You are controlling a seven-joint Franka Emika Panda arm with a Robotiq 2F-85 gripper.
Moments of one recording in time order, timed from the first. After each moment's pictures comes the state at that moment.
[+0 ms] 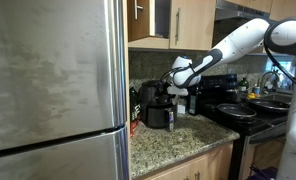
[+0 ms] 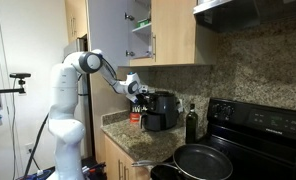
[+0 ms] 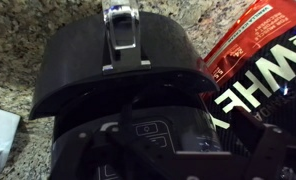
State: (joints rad) arm 0.26 0.08 0.11 -2.14 -0.05 2.75 0.43
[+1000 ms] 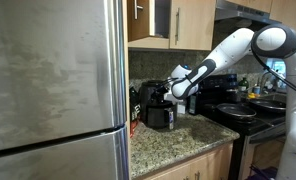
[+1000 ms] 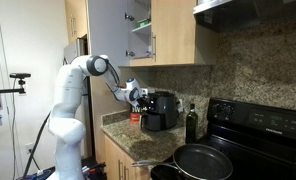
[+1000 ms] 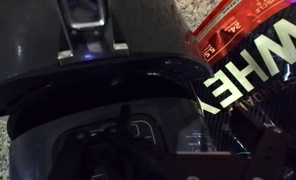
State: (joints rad) arm 0.27 0.19 0.10 -2.16 -0.11 3.06 0.47
